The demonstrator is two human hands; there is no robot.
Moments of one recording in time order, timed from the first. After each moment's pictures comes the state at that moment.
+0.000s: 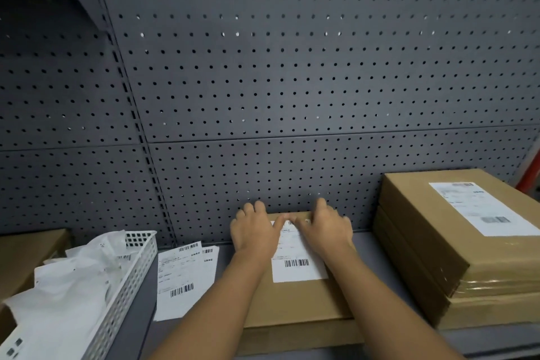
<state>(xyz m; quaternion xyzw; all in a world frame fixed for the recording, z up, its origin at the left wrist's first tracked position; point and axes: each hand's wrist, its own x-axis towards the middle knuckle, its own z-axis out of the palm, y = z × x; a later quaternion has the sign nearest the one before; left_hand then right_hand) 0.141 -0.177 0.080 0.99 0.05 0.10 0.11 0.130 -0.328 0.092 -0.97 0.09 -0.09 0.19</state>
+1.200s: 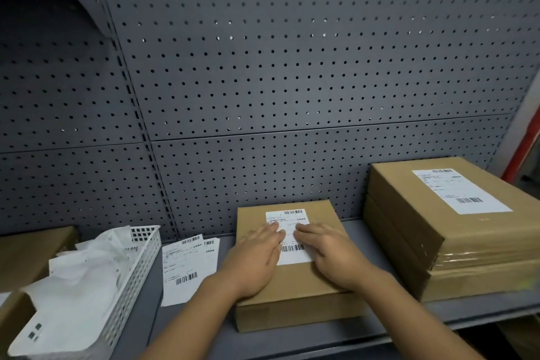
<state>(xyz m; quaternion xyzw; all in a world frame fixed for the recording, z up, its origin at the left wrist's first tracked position) 0.054 -0.141 0.084 0.96 -0.24 -0.01 0.16 0.049 -0.363 0.083 -0.96 -0.21 -0.05 0.16</state>
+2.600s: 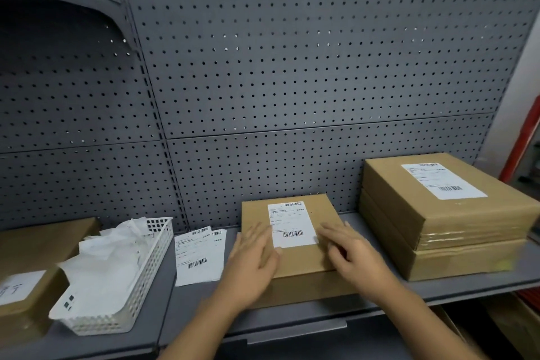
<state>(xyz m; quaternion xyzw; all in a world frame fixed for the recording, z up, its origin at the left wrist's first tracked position) -0.015 -0.128 0.076 0.92 -0.16 0.06 0.34 -0.026 -0.387 0.083 -0.94 -0.12 -0.13 0.30</state>
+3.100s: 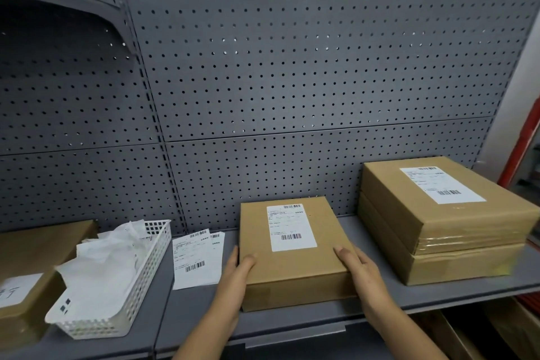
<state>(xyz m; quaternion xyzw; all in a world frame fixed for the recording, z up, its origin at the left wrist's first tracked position) -0.021 -0.123 0.046 0.66 0.12 -0.08 0.74 -0.047 -0.375 0.074 -0.68 0.15 -0.04 0.72</state>
